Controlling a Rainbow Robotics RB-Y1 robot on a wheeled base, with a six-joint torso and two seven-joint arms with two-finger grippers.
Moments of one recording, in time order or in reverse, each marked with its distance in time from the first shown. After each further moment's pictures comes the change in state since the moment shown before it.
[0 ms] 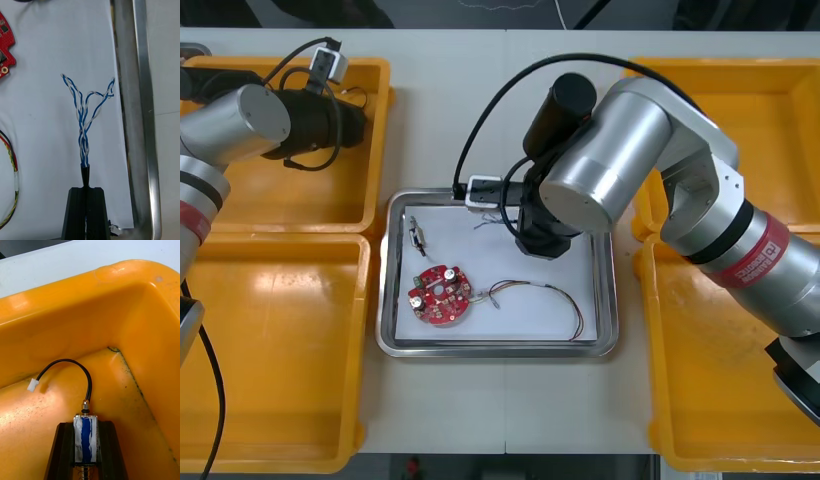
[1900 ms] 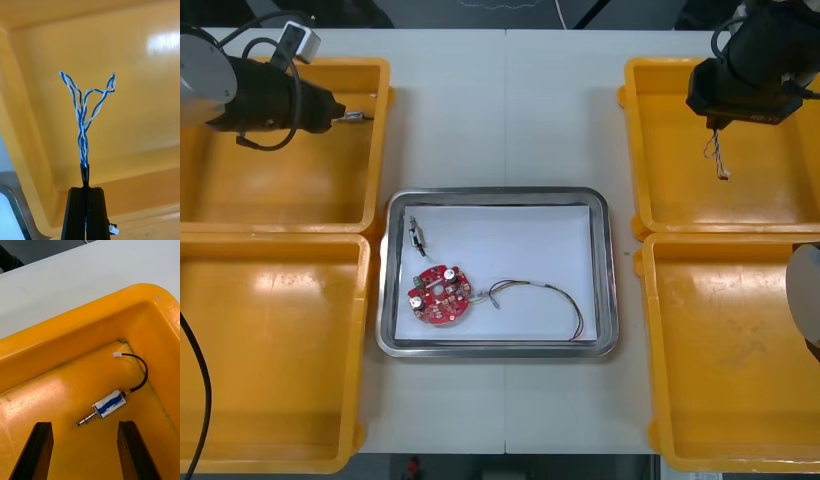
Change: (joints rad) right arm -0.170 0.012 -0.782 0.360 0.320 0.356 -0.741; left arm 0.019 0.041 0.180 -0.163 -0.127 0.307 0.011
